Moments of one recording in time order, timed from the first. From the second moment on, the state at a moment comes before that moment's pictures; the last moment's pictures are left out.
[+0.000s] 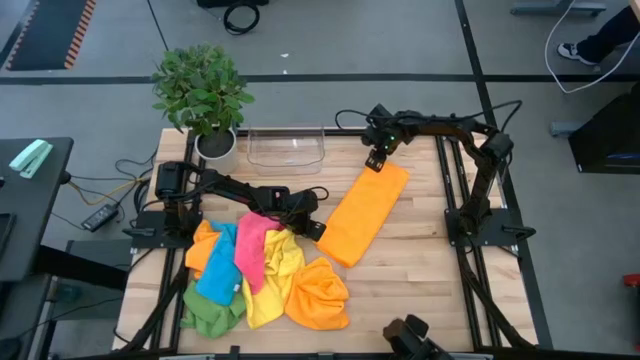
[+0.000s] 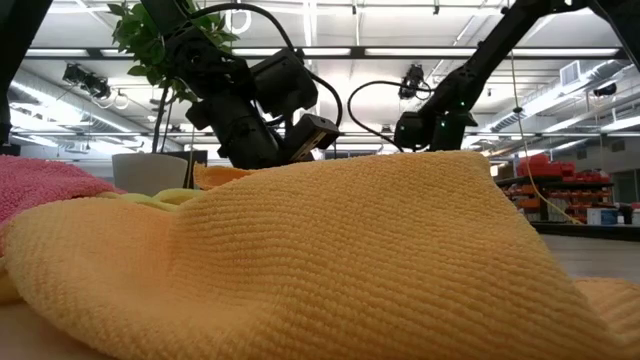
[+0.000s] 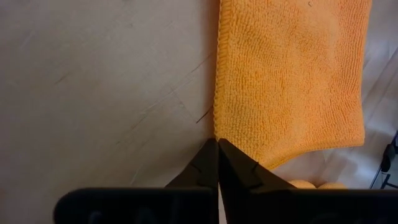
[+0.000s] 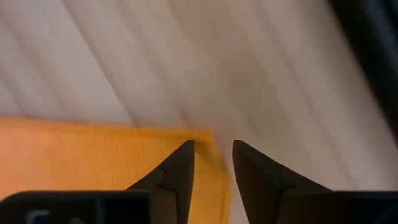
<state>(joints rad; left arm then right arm) 0.08 1.90 0.96 0.01 0.27 -0.99 -0.80 1.82 1.12 -0.58 -0.08 -0.24</state>
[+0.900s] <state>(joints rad) 0.08 1.83 0.96 0.19 0.28 -1.04 -0.80 1.70 1.12 -0.67 -0.05 -0.24</state>
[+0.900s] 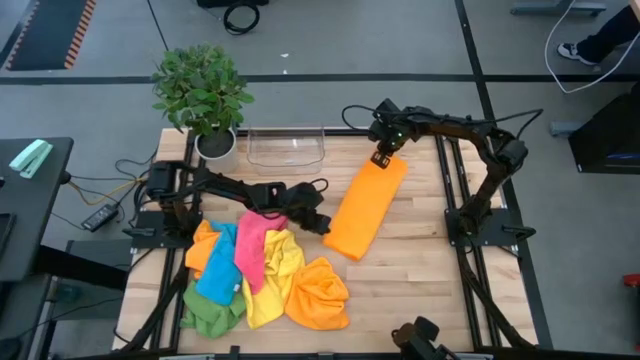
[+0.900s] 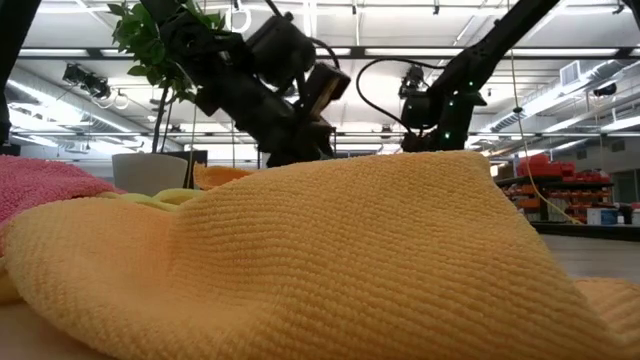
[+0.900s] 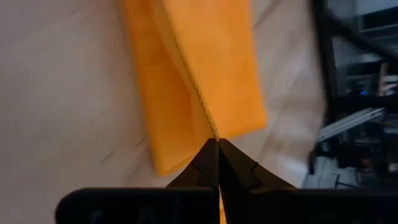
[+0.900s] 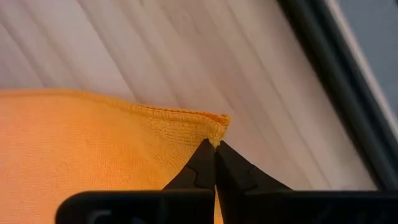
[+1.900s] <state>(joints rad) -0.03 1.83 0.98 0.47 0.15 -1.28 -0.82 1.61 1.10 -0.69 -0.05 -0.29</state>
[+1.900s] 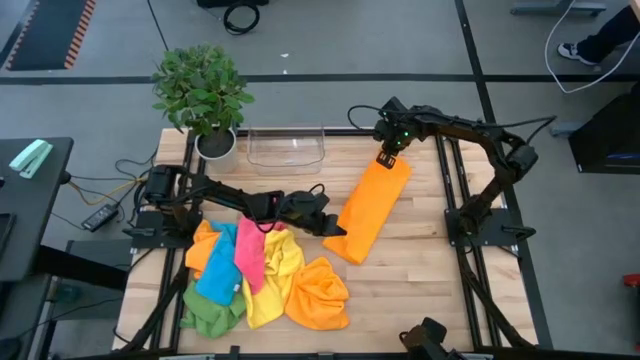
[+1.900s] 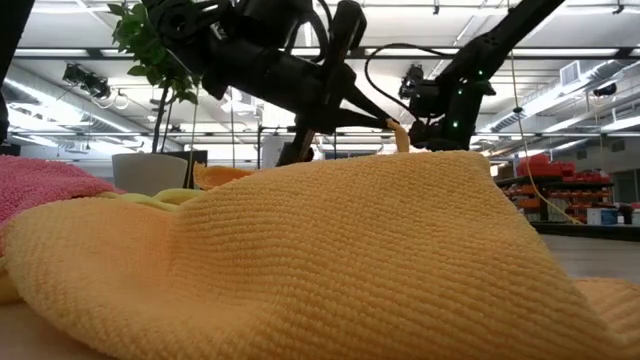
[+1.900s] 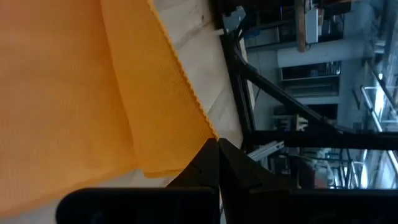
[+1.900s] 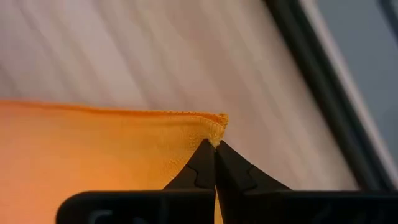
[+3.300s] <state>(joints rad) -0.01 1.95 0.98 0.18 0.10 -1.30 -0.84 1.74 1.14 -0.61 -0.09 -0.20</state>
